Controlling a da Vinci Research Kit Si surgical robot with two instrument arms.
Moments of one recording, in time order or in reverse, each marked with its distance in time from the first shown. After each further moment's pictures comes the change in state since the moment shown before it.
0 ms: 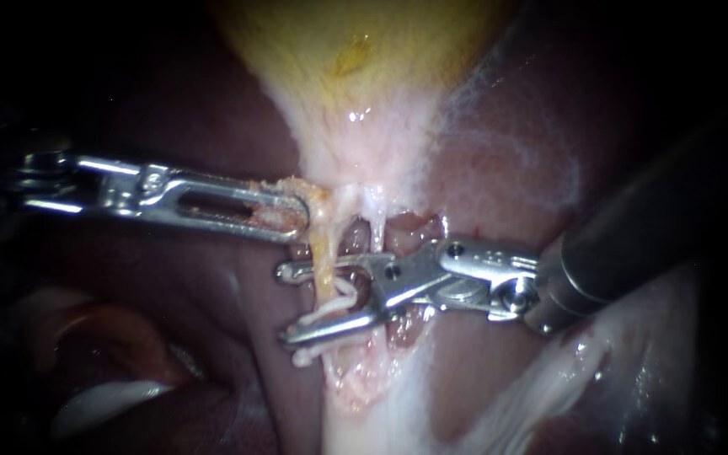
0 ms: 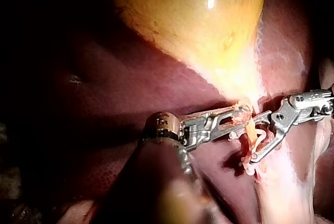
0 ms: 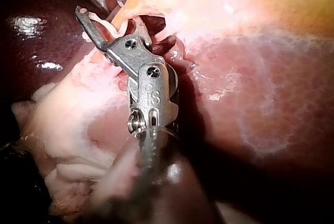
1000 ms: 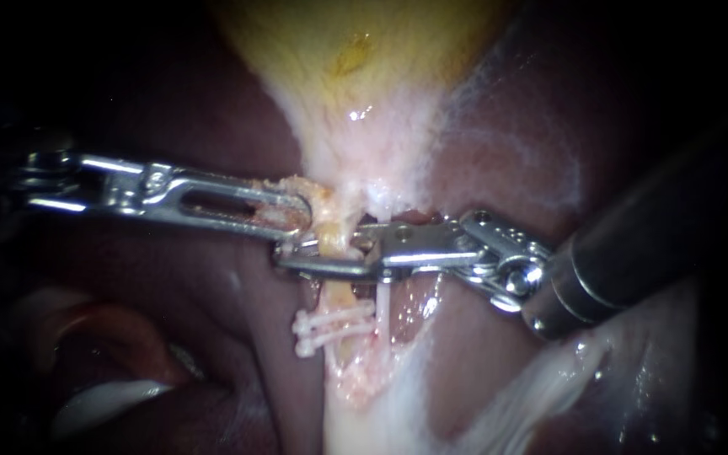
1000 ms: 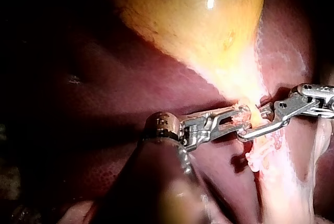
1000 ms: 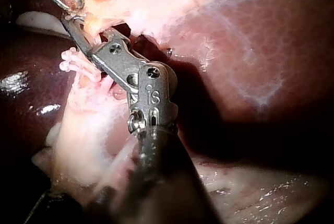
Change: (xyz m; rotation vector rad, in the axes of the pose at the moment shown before) right arm 0.000 0.000 -0.003 -0.014 0.032 0.265; left arm 0.000 0.000 0.000 -0.001 0.000 0.000
